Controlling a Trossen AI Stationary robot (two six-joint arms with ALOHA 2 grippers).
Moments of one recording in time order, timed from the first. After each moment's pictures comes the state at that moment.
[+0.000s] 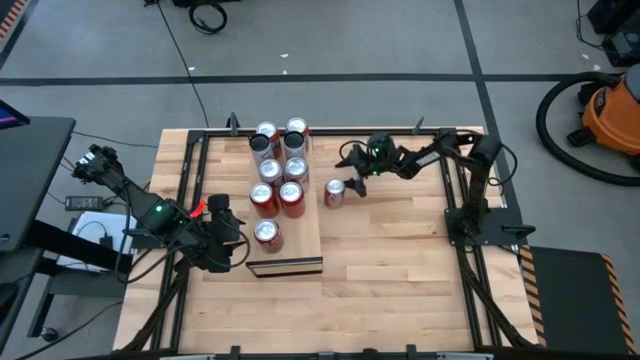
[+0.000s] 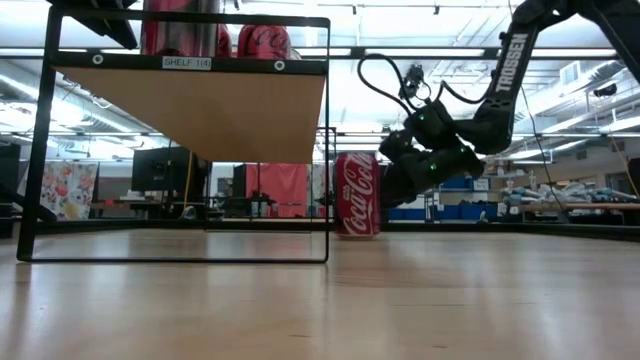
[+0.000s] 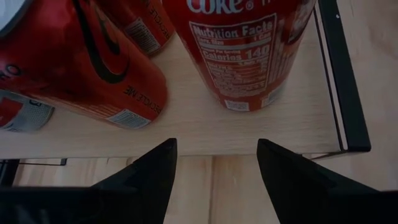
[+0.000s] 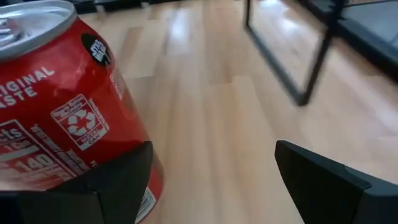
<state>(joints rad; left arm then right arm) -0.64 1.06 1.04 -1.07 -0.57 -0.50 -0.62 1.88 0.69 0.72 -0.60 -0.19</state>
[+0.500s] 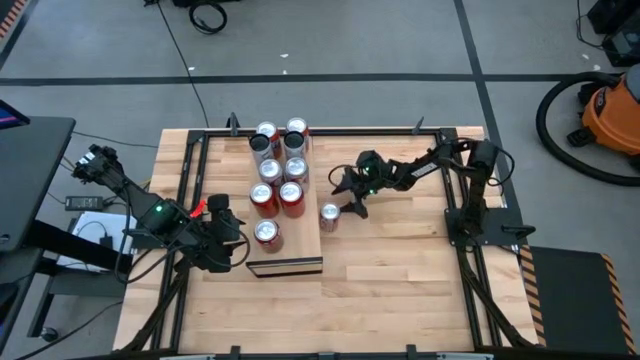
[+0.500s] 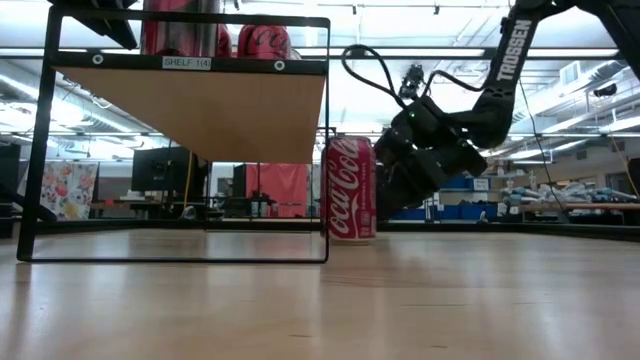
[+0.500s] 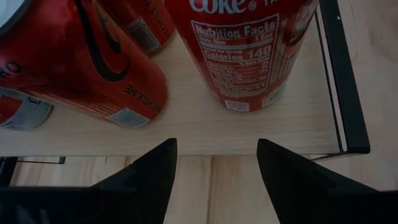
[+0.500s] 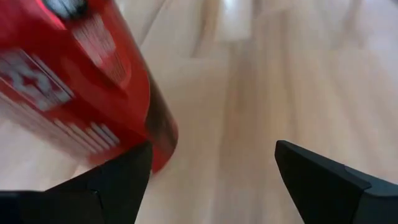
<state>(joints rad) -0.64 1.06 1.04 -1.07 -0.57 -0.51 -0.44 1.87 0.69 0.56 -0.62 -0.18</state>
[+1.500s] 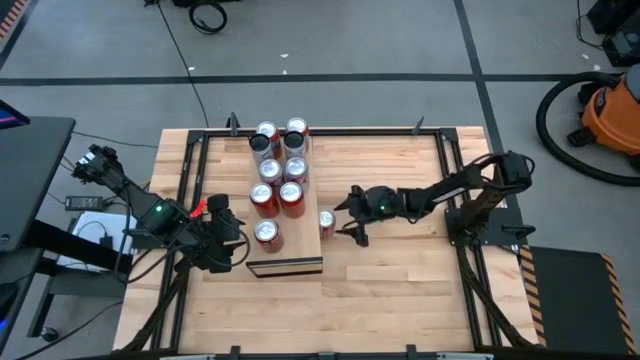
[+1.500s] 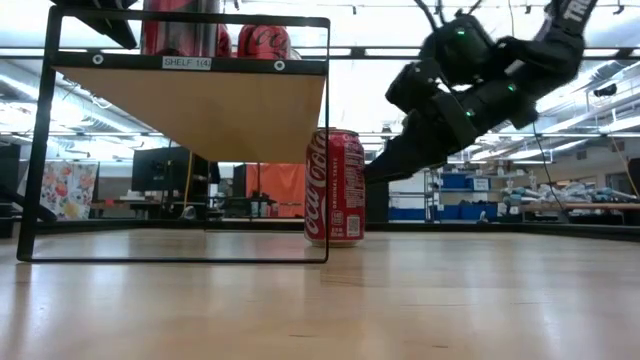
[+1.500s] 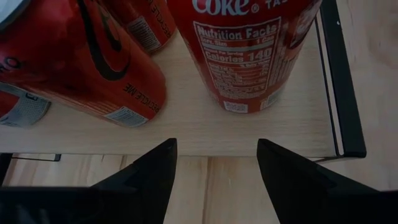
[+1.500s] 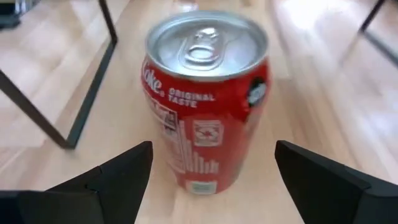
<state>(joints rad) -0.64 1.06 1.04 -1.07 -0.57 -0.54 -0.05 1.62 0.57 0.57 -0.06 -0.02</state>
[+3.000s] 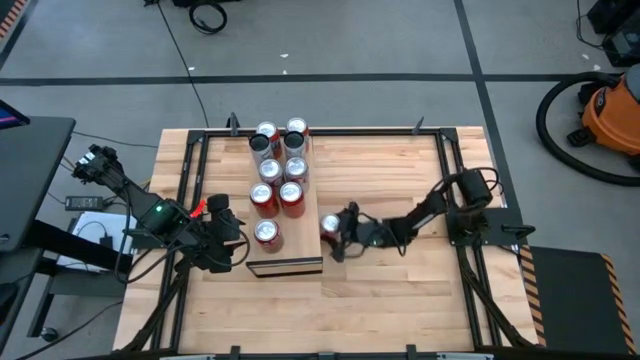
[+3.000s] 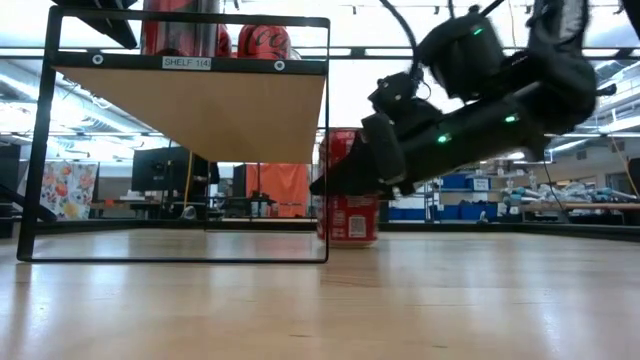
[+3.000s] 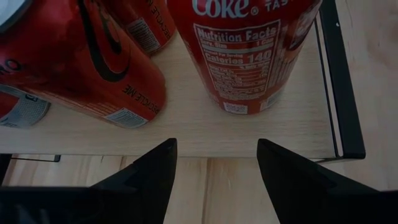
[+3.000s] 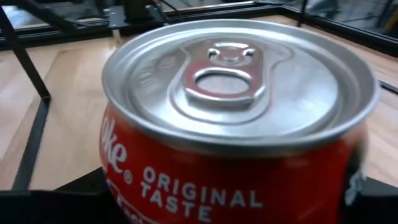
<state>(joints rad) -0.64 1.06 1.04 -1.07 -0.57 -0.54 0.19 1.97 0.67 0.95 0.48 0.22</state>
